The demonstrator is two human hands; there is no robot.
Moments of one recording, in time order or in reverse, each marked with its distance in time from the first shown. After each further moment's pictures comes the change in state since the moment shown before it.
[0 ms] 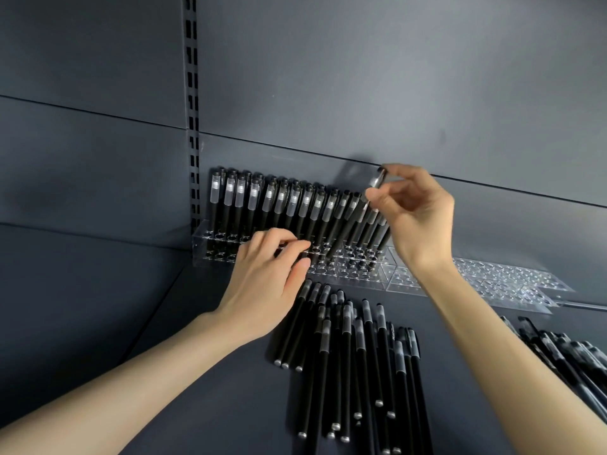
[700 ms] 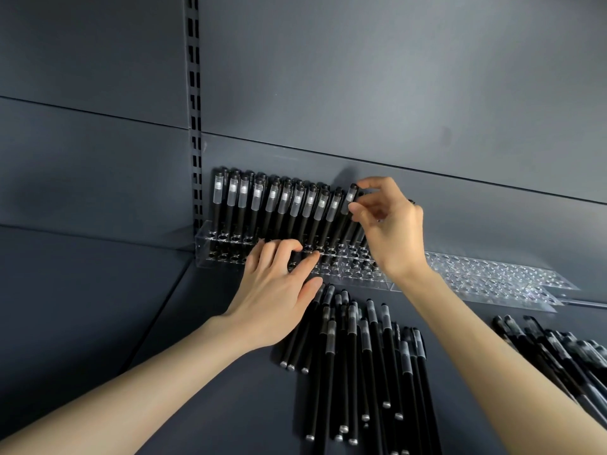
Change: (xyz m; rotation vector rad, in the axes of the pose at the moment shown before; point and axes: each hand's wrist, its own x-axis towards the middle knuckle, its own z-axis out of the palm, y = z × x) left_hand -0.002 -0.004 0.012 0.257 -0.132 0.054; right_hand -0.002 0.023 0.021 -0.369 -0.099 -0.119
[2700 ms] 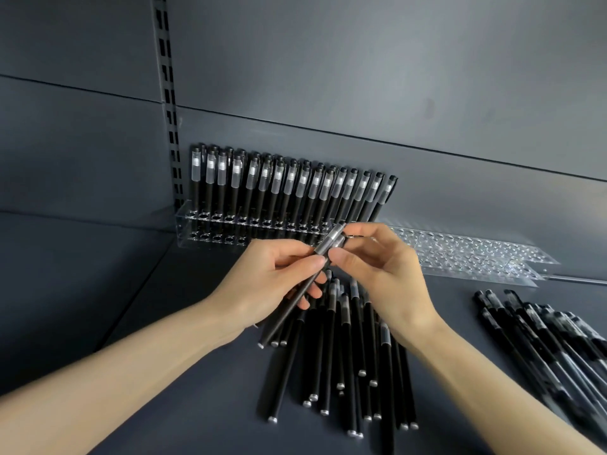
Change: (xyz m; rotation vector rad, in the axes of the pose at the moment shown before) left_hand -0.009 0.044 -0.055 -1.236 -0.238 -0.422; right_hand -0.081 -0.019 -0.028 0.616 -0.196 0.325
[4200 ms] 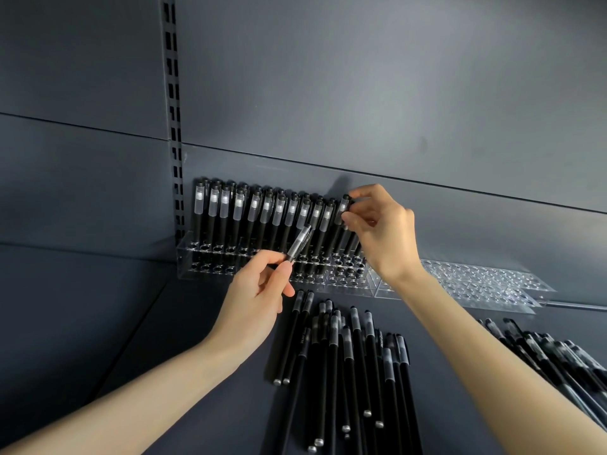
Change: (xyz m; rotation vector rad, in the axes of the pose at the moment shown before) left_hand 0.018 -0.023 -0.007 -0.010 0.300 0.099; right_hand 0.089 -0.009 -0.011 -0.639 0.177 -0.255
